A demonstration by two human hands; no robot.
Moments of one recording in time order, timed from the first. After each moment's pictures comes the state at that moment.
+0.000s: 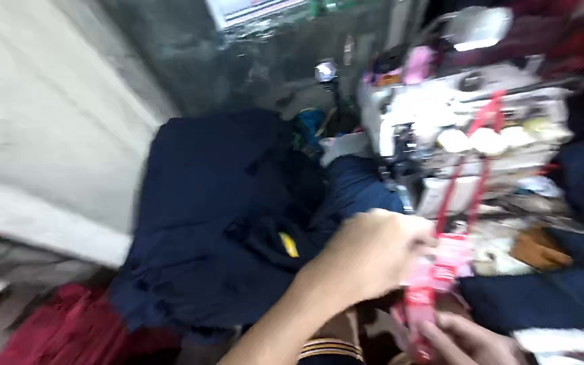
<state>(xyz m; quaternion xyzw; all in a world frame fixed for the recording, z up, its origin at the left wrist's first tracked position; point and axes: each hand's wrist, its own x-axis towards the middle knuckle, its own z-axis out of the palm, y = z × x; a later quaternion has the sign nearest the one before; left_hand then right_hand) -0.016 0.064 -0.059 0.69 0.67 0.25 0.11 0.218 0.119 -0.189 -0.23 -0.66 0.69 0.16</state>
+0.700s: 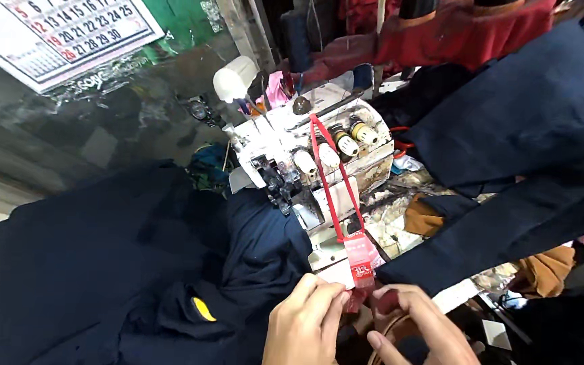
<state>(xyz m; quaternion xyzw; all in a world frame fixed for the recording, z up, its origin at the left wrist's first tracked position) 0.026 0.046 -0.156 0.62 0.72 0.32 0.04 0.226 0.120 -0.185 -0.29 -0.76 0.48 0.32</state>
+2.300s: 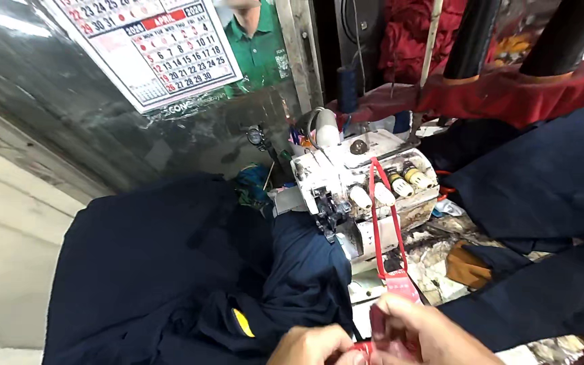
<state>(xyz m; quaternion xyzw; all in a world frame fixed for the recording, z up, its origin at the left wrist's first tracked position) -0.013 0.017 -0.111 0.58 0.69 0.31 0.29 0.169 0.181 -0.132 -0.12 -0.82 0.55 0.14</state>
